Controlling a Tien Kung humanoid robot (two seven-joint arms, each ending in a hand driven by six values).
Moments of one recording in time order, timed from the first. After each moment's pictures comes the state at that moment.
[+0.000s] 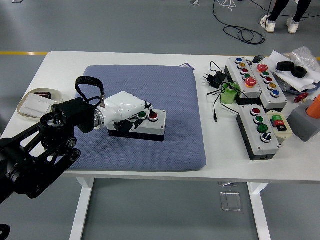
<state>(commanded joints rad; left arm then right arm) -0.66 0.28 -0.87 -1.35 2.27 -0.38 0.02 0.08 -0.14 1.18 0.18 -1.25 -0.07 -0.38</state>
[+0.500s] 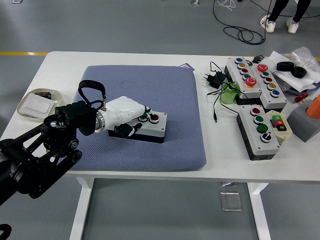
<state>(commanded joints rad) -0.66 0.28 -0.86 -1.32 2.27 -0.39 0.02 0.08 -0.14 1.17 0.18 -1.24 -0.07 -0.38</state>
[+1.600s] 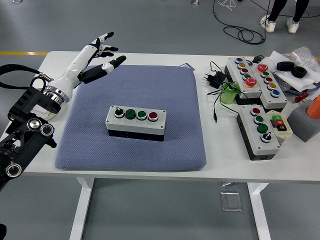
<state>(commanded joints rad) -0.57 0.29 -1.14 -1.22 1.44 0.11 -0.05 0.07 -0.15 1.17 0.18 -1.24 -0.07 -0.38</state>
